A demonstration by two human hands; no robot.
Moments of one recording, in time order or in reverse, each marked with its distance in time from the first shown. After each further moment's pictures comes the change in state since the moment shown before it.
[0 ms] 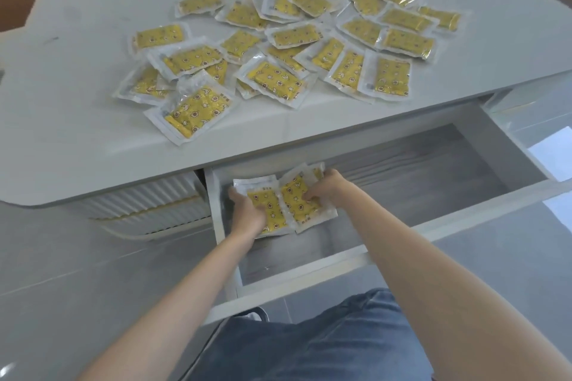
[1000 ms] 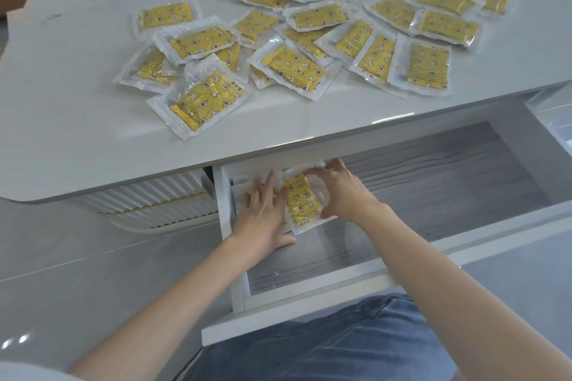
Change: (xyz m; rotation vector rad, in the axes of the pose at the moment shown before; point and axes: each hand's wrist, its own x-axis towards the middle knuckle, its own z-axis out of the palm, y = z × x) left_hand 0.011 -0.015 -0.010 1.063 -0.156 0.632; right_hand 0.000 0.011 0.008 -0.690 0.080 -0.527
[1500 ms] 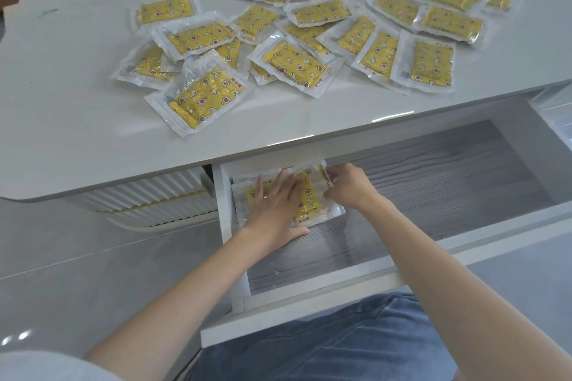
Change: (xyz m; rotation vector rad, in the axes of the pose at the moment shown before) left_hand 0.018 0.010 0.002 0.042 0.011 0.101; right_hand 0.017 0.005 0.001 0.275 0.048 0.255
